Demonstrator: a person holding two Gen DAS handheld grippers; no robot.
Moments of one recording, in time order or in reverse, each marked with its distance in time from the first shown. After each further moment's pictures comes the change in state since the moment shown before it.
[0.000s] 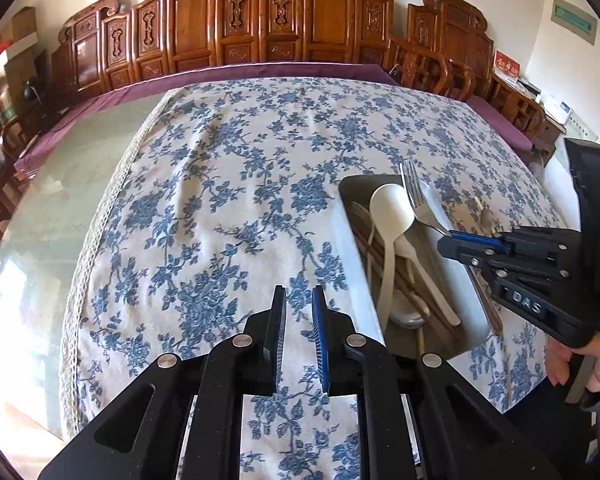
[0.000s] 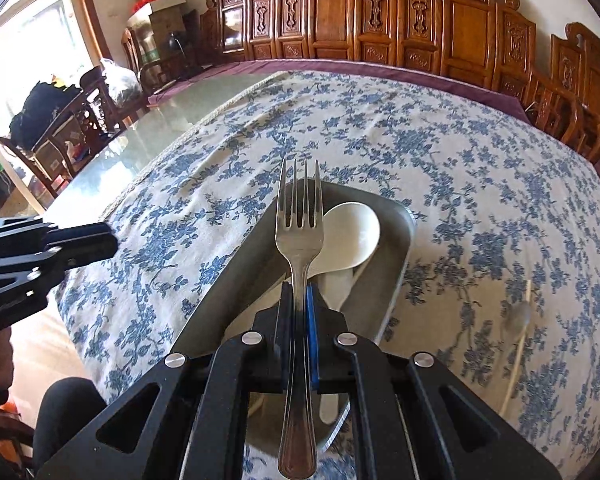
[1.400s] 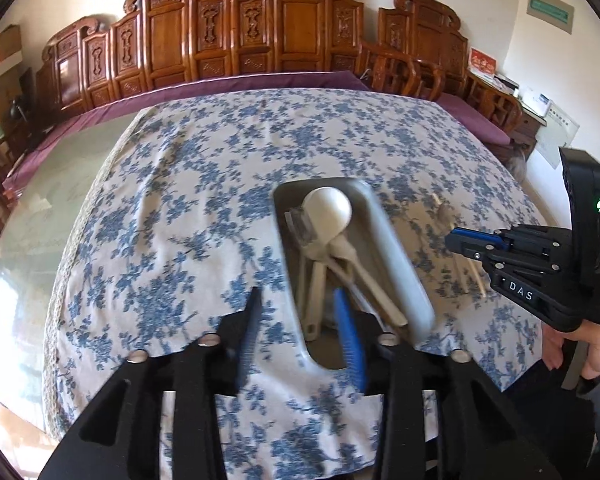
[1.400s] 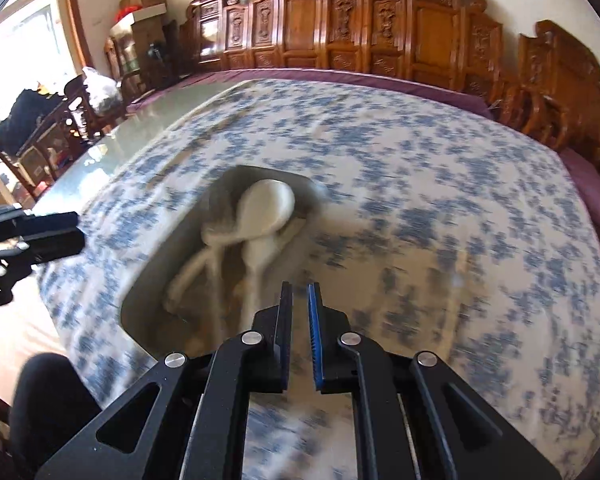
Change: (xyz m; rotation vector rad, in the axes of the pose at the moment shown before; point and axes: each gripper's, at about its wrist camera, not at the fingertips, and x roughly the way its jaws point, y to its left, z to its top) left arm -0.018 -0.065 -0.007 0.057 -0.043 -0.049; right arm -0.056 -0.071 -0.052 0.020 -0.062 -0.118
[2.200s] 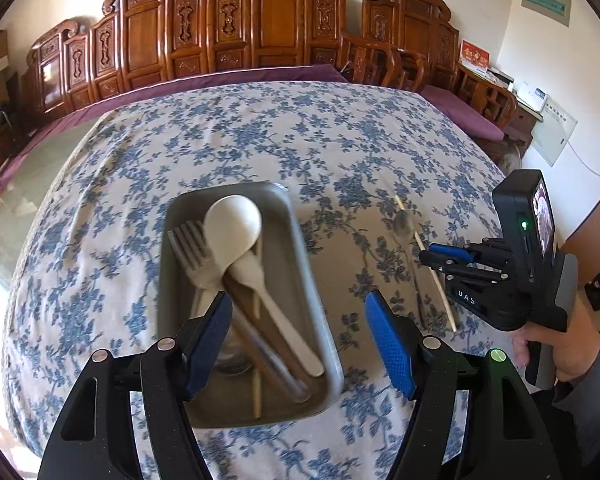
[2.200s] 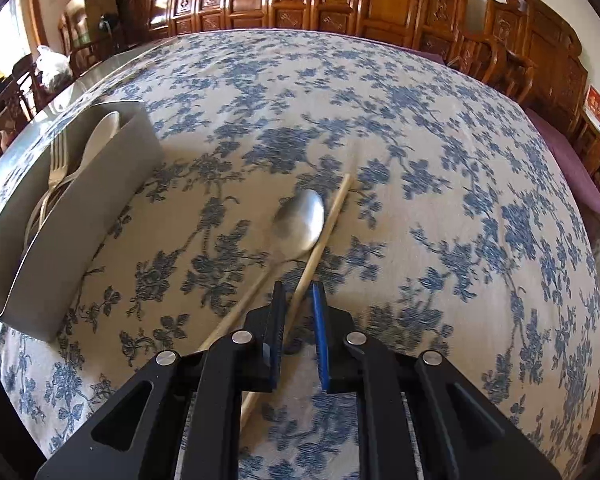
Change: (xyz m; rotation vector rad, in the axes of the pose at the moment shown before) left arm 0.059 -0.089 0.021 0.002 0.011 -0.014; right arm 0.067 -0.108 -0.029 0.028 0.139 -0.106
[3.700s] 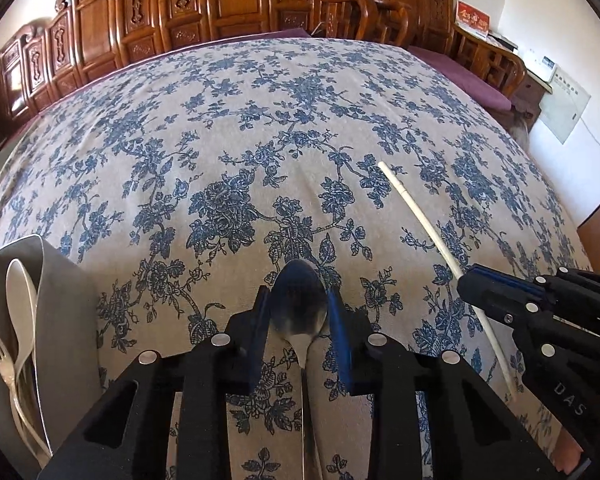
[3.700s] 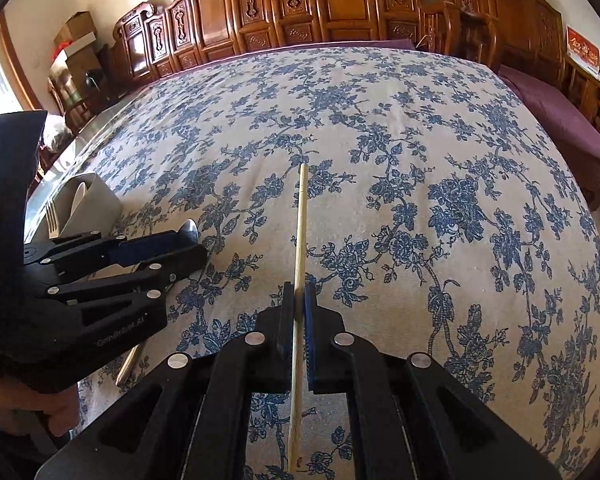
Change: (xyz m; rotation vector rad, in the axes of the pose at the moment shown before) left arm 0.161 -0.118 0.051 0.039 0.100 -0.001; right arm -0.014 -0.091 -0.004 0.160 -0.063 0.120
